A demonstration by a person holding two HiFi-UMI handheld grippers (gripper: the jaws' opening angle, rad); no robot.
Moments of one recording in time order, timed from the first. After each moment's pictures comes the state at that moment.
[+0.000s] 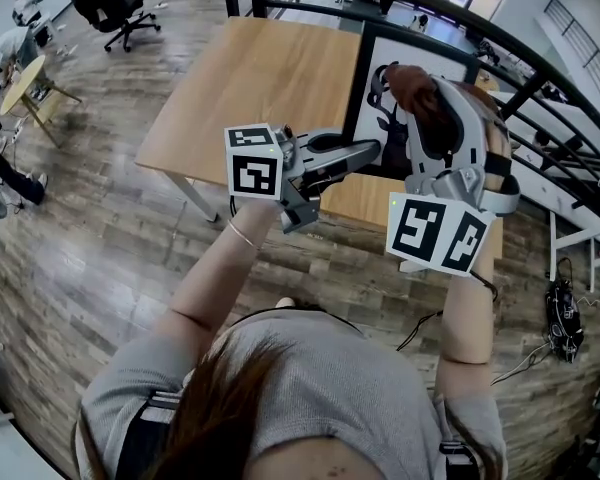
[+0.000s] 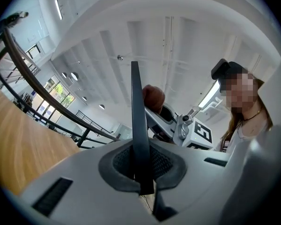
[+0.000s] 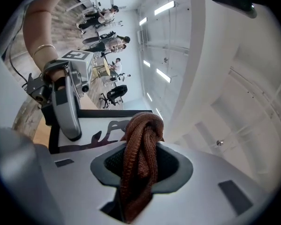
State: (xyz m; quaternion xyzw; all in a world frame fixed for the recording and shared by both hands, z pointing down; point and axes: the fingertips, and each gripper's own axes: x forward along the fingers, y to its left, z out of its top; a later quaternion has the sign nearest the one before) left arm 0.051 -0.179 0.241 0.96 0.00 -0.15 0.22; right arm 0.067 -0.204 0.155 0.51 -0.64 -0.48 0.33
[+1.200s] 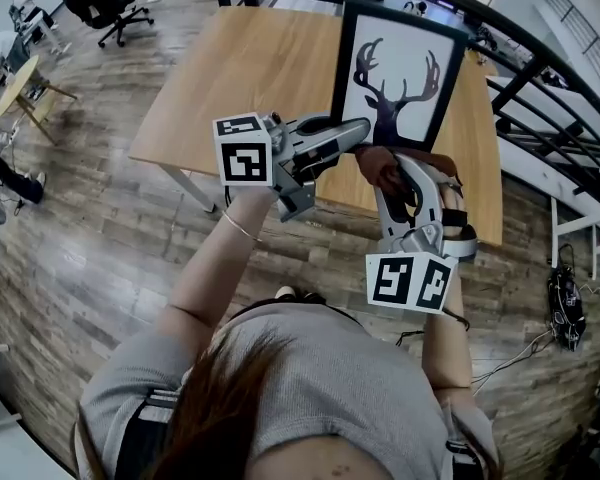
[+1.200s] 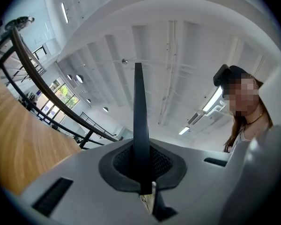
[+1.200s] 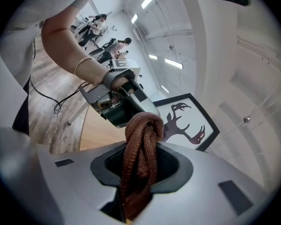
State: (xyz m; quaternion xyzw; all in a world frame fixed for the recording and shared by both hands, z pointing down) left arm 0.051 -0.187 0.244 0.95 -0.03 -0.17 0.24; right arm 0.070 -0.144 0.286 0.45 -0.73 -0.35 0.37
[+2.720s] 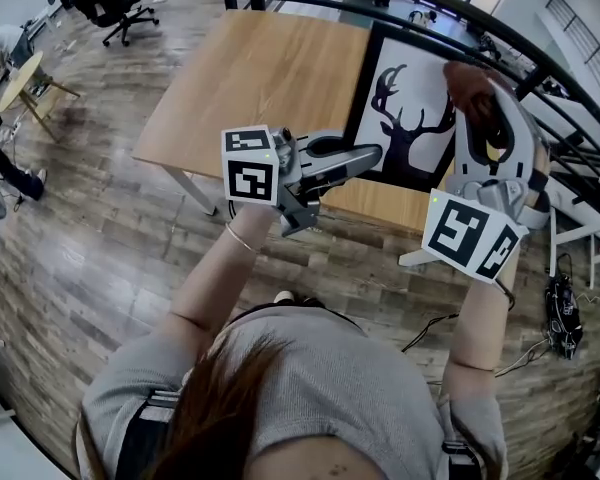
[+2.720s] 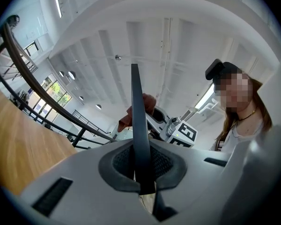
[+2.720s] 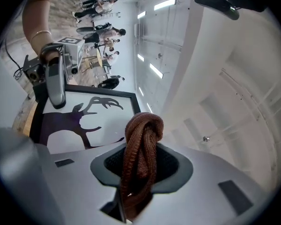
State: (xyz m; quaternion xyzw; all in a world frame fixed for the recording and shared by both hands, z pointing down) left arm 0.051 -0.184 0.242 0.96 0.01 -0.16 0.23; right arm 0.121 -0.217 0.135 0.56 -0.59 -0.48 0.32
